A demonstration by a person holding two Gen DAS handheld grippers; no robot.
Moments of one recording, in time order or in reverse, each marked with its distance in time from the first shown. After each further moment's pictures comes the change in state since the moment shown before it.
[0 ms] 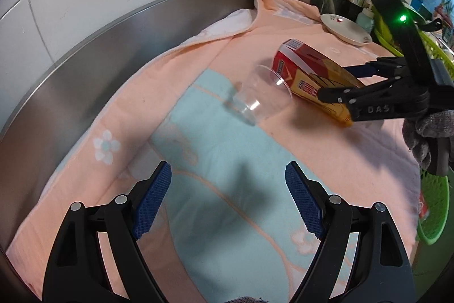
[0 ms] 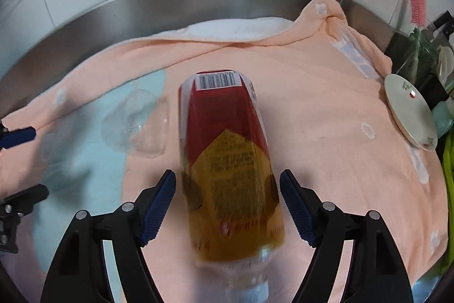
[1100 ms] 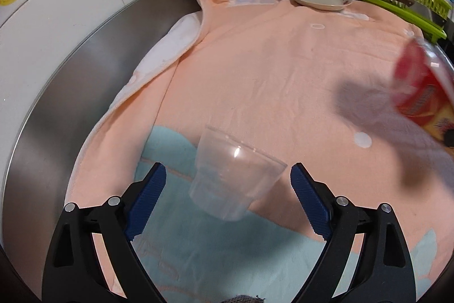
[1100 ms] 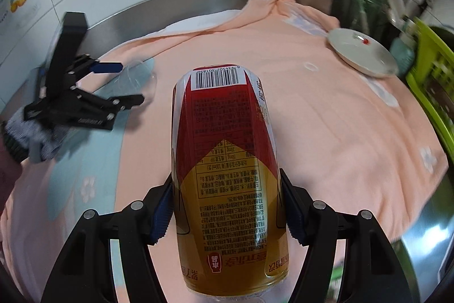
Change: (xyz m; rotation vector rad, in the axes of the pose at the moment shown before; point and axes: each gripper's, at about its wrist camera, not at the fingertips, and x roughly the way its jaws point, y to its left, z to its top) left arm 0.086 -0.052 0.062 0.343 0.009 -0.022; right arm -0.096 -0.054 -0.130 0.161 -0.090 0.001
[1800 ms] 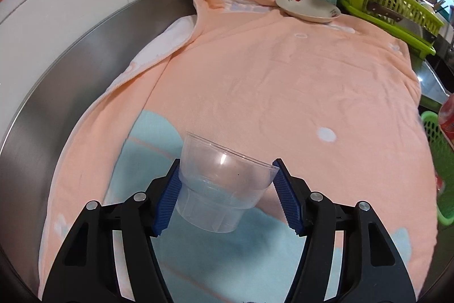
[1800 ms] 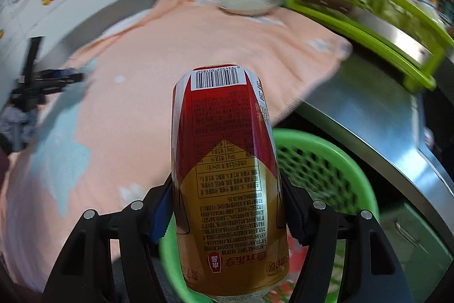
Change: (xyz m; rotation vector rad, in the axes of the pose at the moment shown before) left arm -0.035 -0.014 -0.021 -0.083 -0.033 -0.063; right arm -0.096 -0.084 -0.153 0.268 0.015 -0.204
